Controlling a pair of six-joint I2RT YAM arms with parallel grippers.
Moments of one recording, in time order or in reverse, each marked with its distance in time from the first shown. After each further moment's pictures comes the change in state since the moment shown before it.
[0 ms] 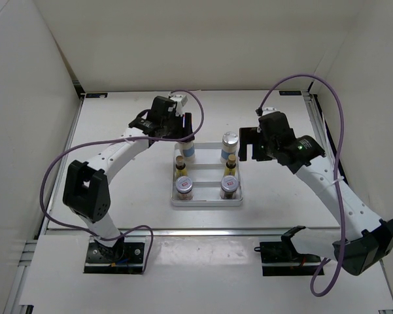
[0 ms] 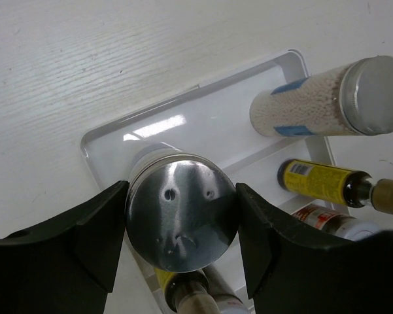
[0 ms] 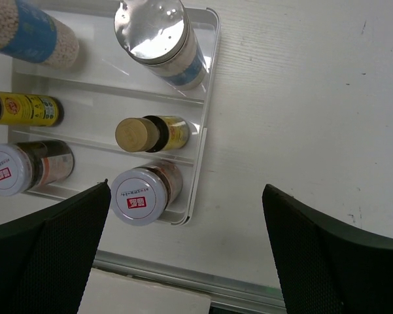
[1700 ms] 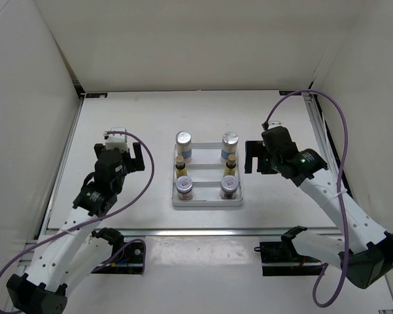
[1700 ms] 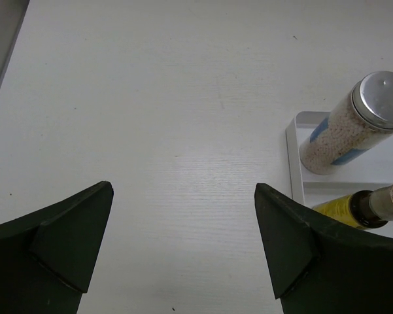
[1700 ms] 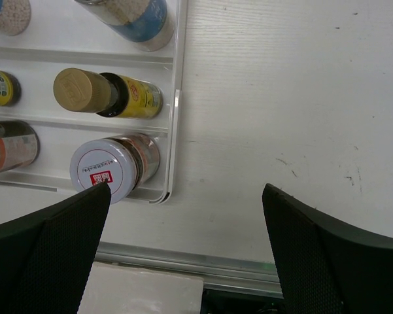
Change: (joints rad) left arm 0.069 -0.947 -0.705 0.122 -0.578 0.139; right arm 0.000 -0.114 -0.164 -0.022 0.046 0.055
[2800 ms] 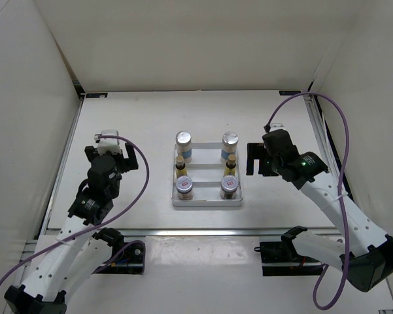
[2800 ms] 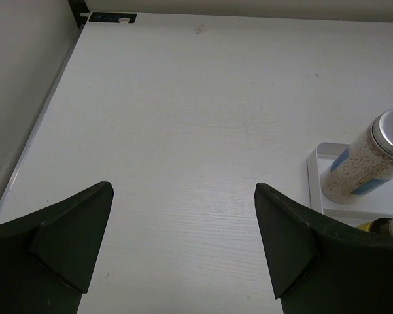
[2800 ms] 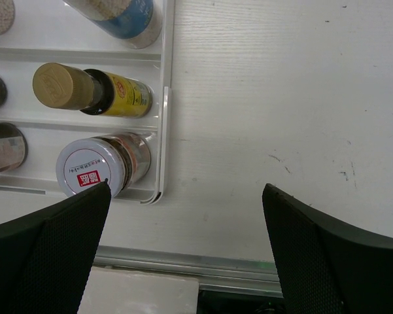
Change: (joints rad) left arm 0.000 -0.090 -0.019 0.036 -0.106 0.051; right arm 0.000 -0.031 -0.041 0.008 0.027 0.007
